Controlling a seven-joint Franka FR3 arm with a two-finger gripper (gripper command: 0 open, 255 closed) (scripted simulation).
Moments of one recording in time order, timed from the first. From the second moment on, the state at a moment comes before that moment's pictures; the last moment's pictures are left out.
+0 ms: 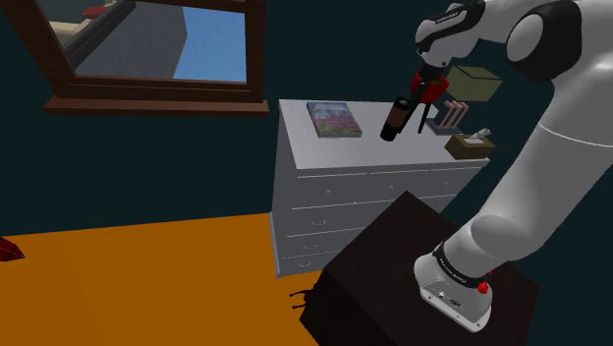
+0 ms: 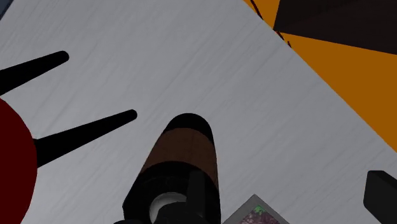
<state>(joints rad) -0.17 0.23 -0.63 -1.87 0.15 2.05 -1.07</state>
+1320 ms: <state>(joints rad) -0.32 0.53 -0.57 -1.64 0.32 2.07 -1.22</state>
